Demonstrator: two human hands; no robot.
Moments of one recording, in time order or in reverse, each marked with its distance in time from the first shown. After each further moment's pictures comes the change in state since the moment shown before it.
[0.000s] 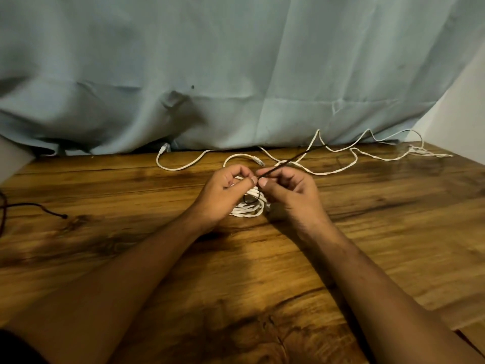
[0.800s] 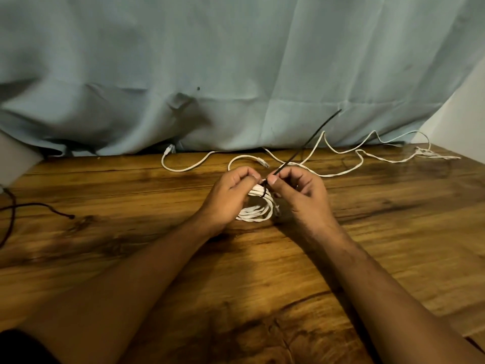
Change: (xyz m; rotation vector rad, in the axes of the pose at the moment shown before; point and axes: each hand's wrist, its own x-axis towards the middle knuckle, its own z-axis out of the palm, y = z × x) left_hand 0.002 -0.003 0.002 0.074 0.038 -0.028; right_hand -0.001 -0.002 -0.002 -0.086 0.017 -0.069
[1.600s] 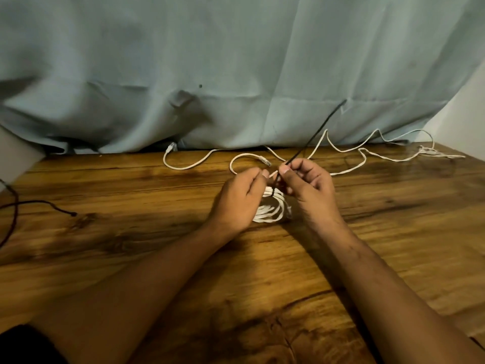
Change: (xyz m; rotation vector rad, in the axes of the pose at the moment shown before) left_hand -0.008 0.003 0.015 0.330 0.106 0.112; right_hand 0.007 -0.001 0.007 0.258 0.090 0.064
